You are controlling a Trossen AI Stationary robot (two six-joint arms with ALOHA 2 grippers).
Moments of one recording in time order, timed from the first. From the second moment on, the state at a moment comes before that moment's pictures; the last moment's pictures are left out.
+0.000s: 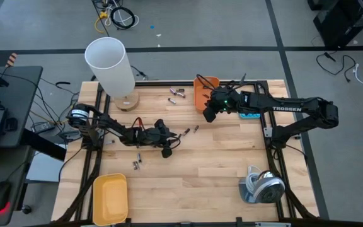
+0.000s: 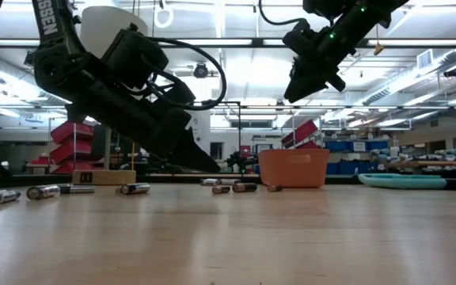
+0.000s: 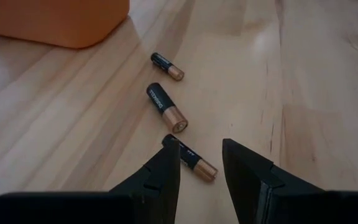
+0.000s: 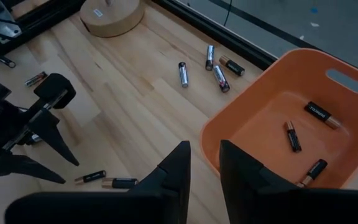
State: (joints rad) left arm -0.04 1.79 0.55 0.75 -0.28 -0.16; right arm -0.28 1.31 0.97 -0.39 0.24 0.42
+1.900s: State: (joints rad) left arm -0.06 1.87 0.64 0.61 -0.40 -0.17; right arm -0.26 1.31 0.97 -0.39 0.24 0.42
